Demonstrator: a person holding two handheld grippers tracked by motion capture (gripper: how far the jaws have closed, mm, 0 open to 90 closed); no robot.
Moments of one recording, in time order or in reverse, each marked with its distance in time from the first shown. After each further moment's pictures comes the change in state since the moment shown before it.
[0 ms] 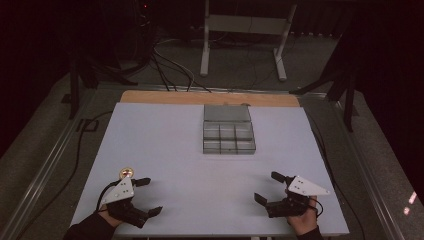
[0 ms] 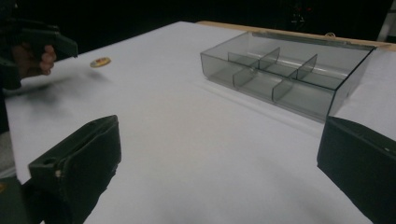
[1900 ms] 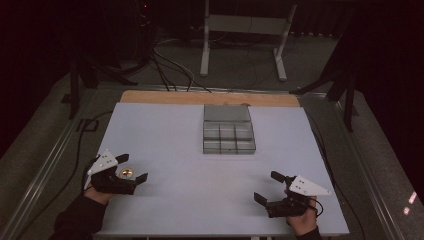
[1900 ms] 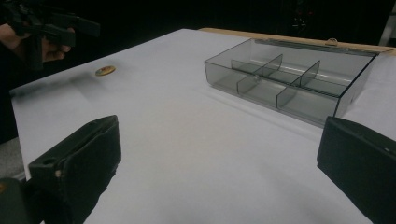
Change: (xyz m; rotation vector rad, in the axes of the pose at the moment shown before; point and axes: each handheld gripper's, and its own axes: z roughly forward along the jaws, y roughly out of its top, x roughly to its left) left arm 0.063 0.018 -0.026 0.002 0.298 -0.177; right arm 0.003 0.004 -0.001 -0.020 0.007 0.015
